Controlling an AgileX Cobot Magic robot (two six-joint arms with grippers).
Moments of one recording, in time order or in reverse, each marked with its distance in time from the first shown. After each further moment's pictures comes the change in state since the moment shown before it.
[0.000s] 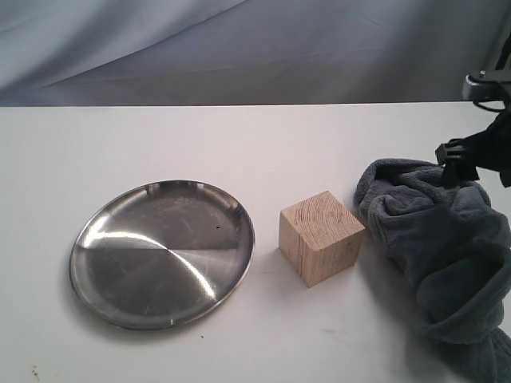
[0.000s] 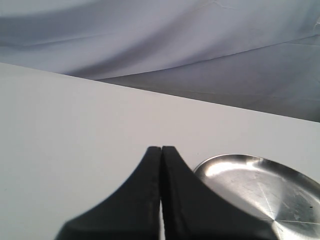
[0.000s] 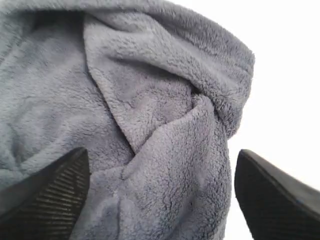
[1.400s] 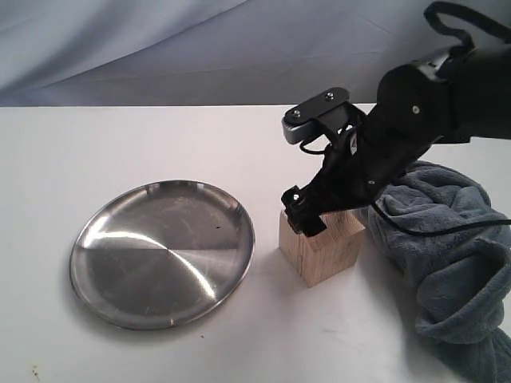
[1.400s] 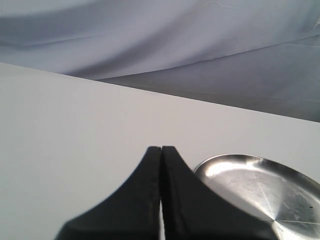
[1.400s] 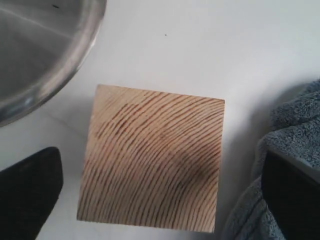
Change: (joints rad) left arm 0.000 0.000 0.000 0.000 0.000 0.000; right arm 0.556 0.010 0.000 -0.099 -0.064 0.058
